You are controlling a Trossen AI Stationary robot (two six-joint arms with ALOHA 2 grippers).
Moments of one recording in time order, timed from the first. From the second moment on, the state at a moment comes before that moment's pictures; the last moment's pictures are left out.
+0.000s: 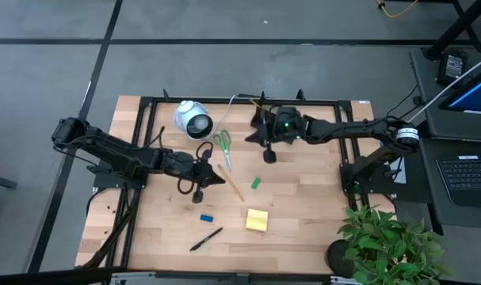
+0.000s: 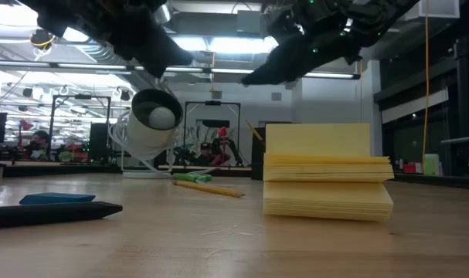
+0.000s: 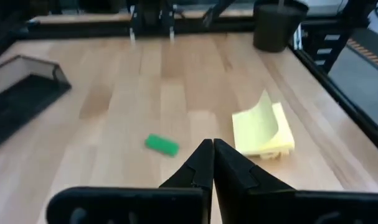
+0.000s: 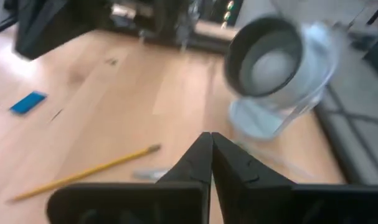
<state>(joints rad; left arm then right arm) -0.16 1.23 0.58 0.24 -0.06 -0.06 -0.28 1.53 0.91 0.20 -0.27 -0.33</state>
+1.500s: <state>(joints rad) -0.68 1.47 1.10 -0.84 -0.19 -1.70 -0.19 1.53 0.91 0.10 -0.22 -0.39</state>
